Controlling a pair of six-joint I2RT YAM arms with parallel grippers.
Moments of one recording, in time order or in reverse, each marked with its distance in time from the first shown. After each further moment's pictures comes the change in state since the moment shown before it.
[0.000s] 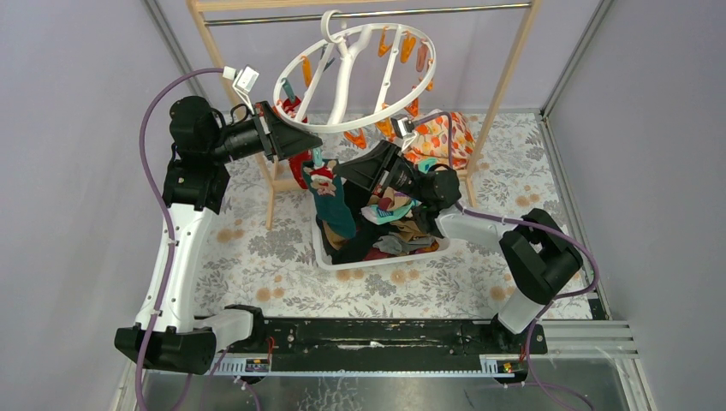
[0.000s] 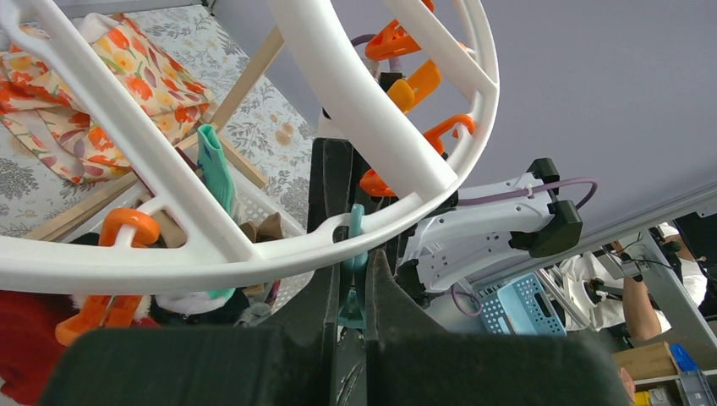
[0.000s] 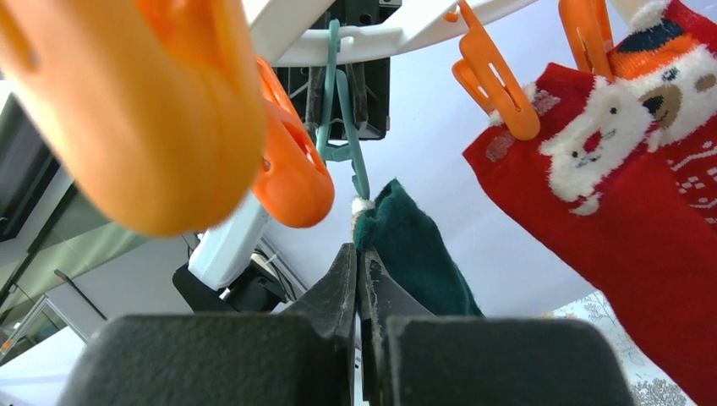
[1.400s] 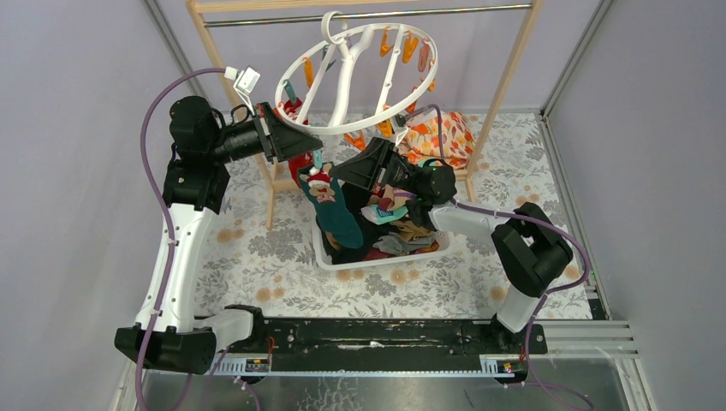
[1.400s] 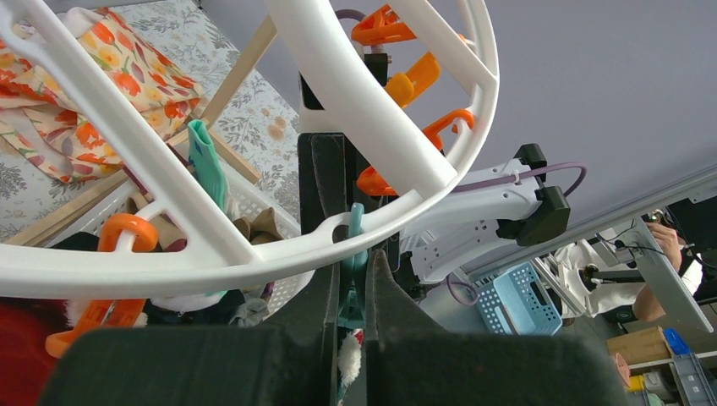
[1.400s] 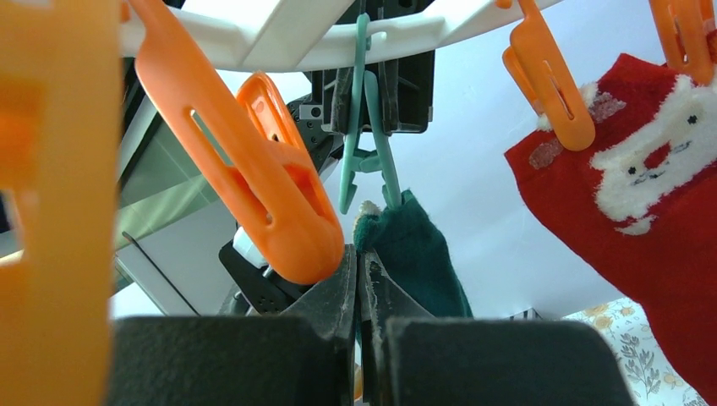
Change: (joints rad) left arm 0.000 0.000 0.000 0.001 0.029 0.006; right arm 0.000 0.064 0.087 0.069 -0.108 0.130
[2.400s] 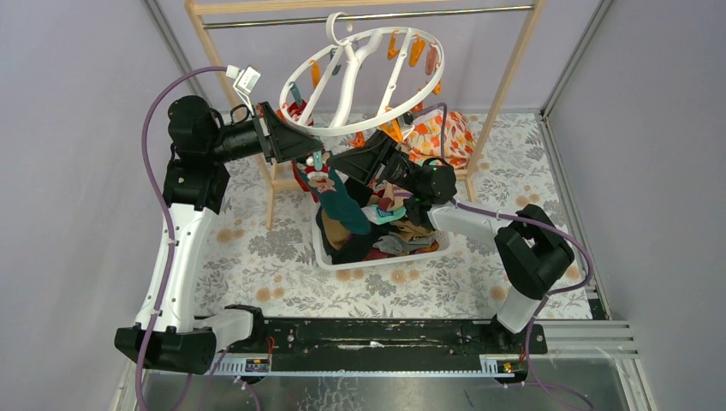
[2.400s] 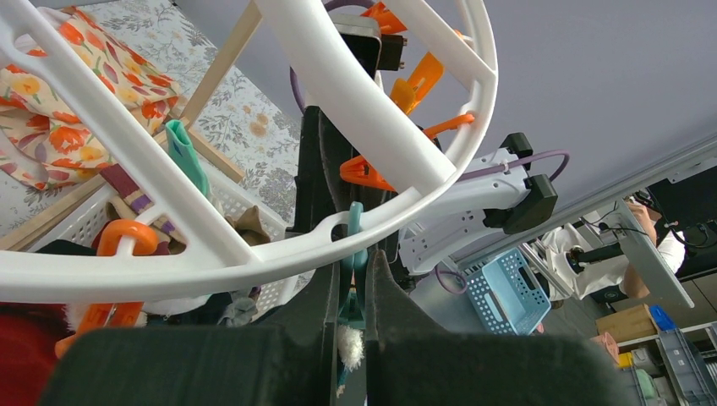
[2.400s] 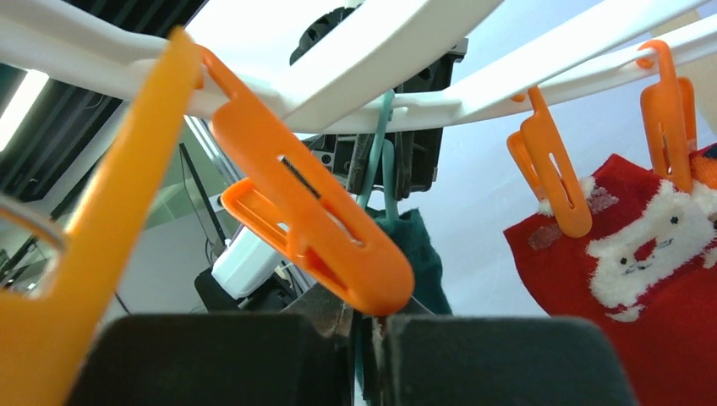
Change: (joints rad) left arm 0.000 0.000 0.000 0.039 0.055 -0.029; right arm 0.024 -0.008 0.044 0.003 0.093 -0.114
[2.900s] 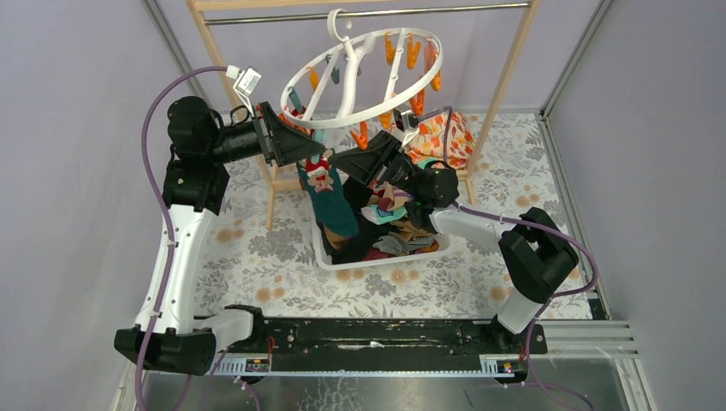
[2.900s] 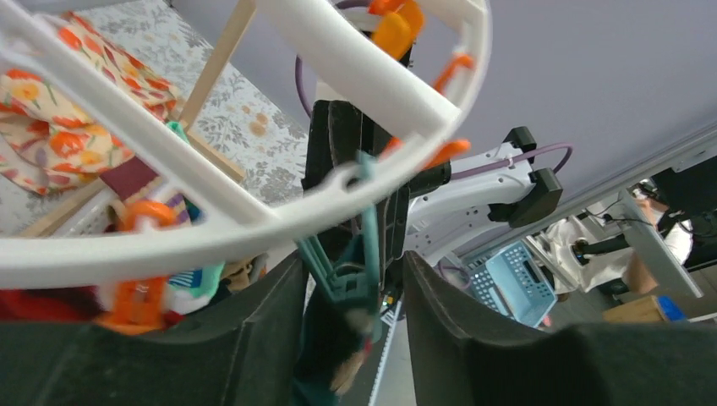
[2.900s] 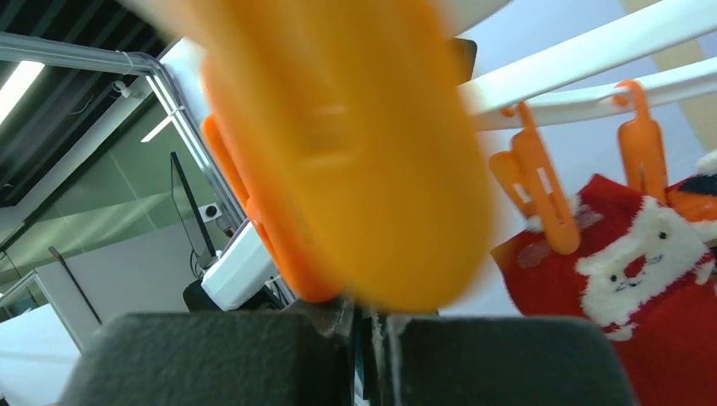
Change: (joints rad) left arm 0.000 -0.002 0.000 0.000 0.002 0.018; right arm 0.013 -0.037 -0.033 0.000 0.060 -0.064
